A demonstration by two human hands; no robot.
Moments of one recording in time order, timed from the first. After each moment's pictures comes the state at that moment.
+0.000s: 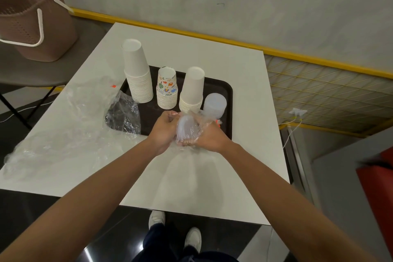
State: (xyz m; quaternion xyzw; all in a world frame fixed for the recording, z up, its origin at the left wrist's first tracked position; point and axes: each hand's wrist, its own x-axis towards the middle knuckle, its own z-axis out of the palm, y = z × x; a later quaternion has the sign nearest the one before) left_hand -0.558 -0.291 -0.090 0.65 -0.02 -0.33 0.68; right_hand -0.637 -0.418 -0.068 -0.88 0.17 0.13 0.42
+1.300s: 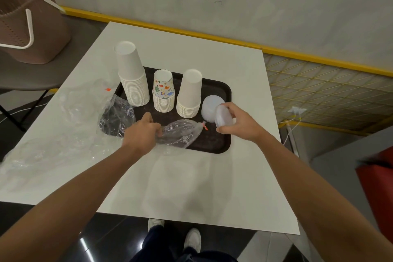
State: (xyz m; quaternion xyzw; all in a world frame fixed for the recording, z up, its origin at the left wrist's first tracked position) left_hand -0.528 -0.252 -0.094 0.94 -0.31 -0.09 0.08; right_hand -0.646 -0.512 -0.067 -0.88 0.20 0.04 0.43
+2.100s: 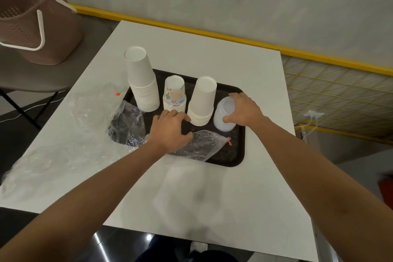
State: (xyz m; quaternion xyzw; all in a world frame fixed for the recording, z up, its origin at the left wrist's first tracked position) left_hand -0.506 -0.301 -0.087 0.93 -0.31 -0.09 0.17; right_hand -0.553 -0.534 -0.077 -0.95 0.24 0.09 0.18
